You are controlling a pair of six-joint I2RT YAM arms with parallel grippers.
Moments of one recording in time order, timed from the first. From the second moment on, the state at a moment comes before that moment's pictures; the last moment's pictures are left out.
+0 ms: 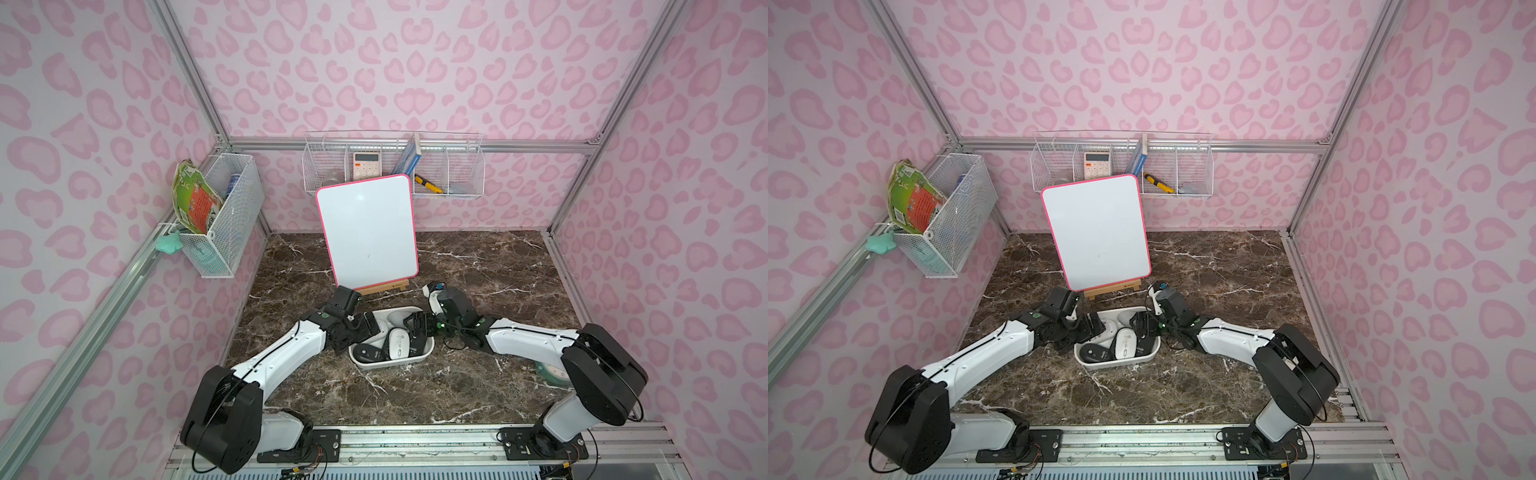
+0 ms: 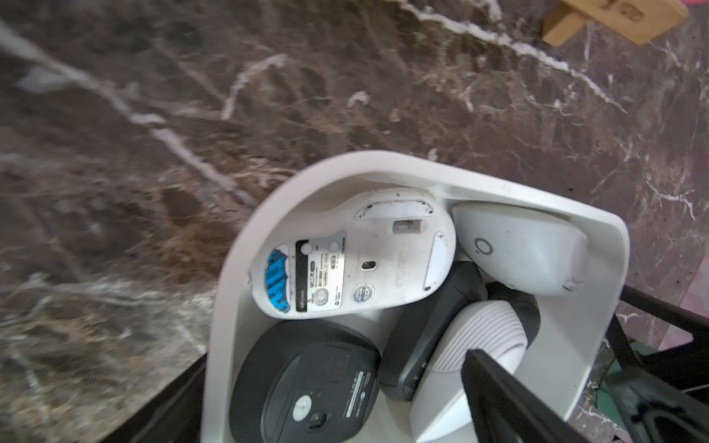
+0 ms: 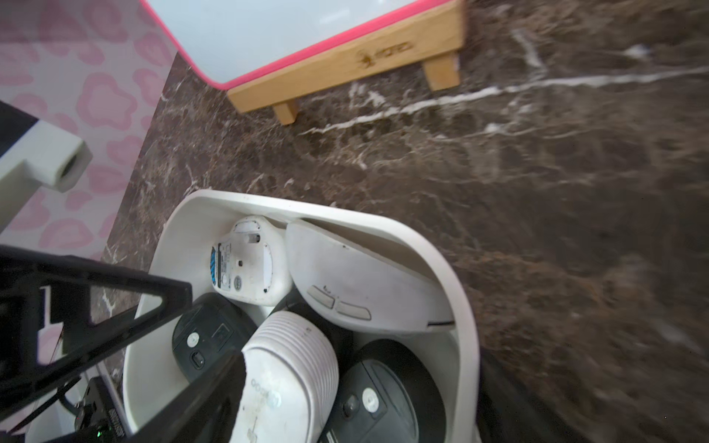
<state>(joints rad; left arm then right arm) -0.45 1.38 0.85 -0.56 0.14 -0.84 0.76 1.57 0.80 0.07 -0.16 0.59</state>
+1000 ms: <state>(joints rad) -0.70 1.54 1.20 -0.82 -0.08 -0.76 0.43 1.20 0.60 -0.08 0.01 0.51</state>
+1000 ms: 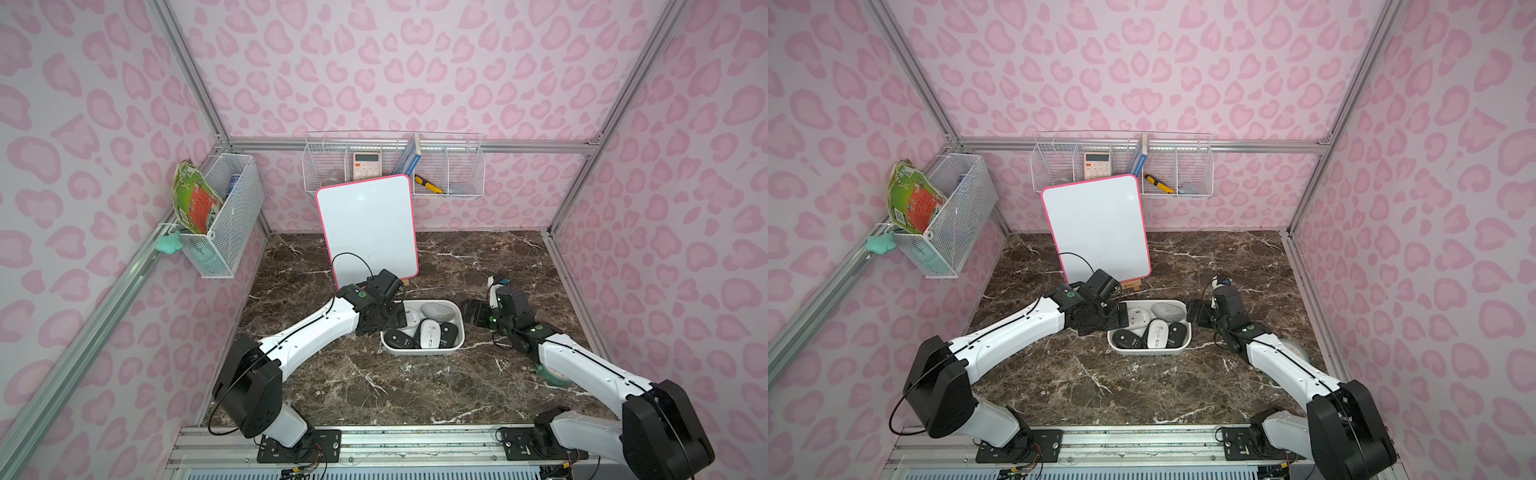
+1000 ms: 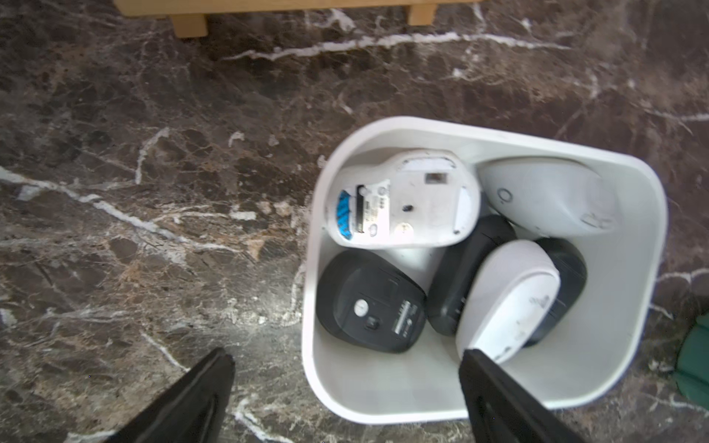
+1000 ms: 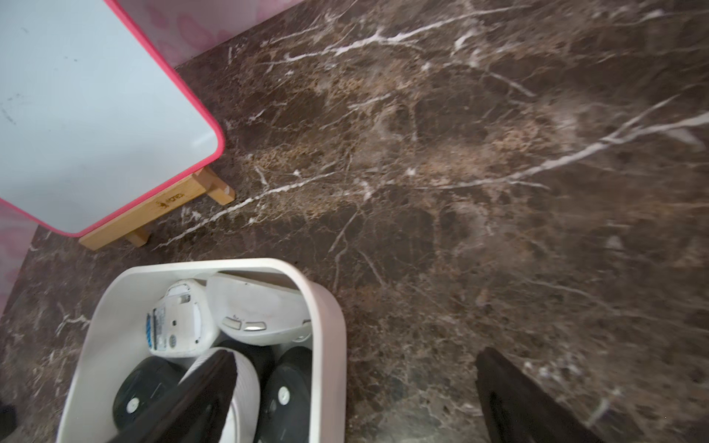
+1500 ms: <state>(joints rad) -0.91 1.83 1.55 -0.94 -0.09 -0.70 0.38 0.98 0.50 -0.10 0.12 0.47</state>
